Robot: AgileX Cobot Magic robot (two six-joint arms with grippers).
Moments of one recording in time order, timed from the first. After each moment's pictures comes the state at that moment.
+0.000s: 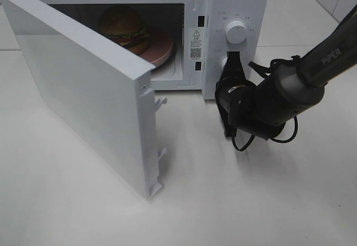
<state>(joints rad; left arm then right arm) 0.09 0.00 -0.51 -0.08 1.04 0.02 0.56 2.17 -0.99 0.78 -0.78 1.18</state>
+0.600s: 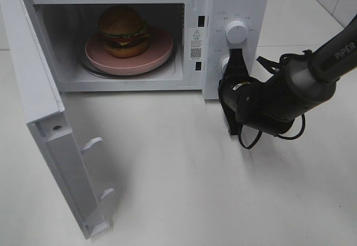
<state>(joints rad) 0.09 0.00 -0.51 -0.08 1.04 0.02 0.54 2.13 -0.95 0.72 -0.75 1.18</state>
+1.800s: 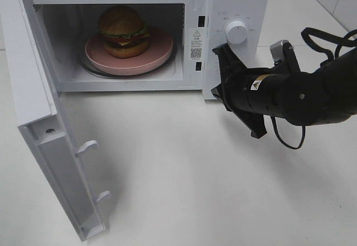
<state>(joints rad) 0.09 0.00 -0.51 -0.08 1.04 0.02 0.53 1.83 -0.74 0.27 -0.48 1.10</state>
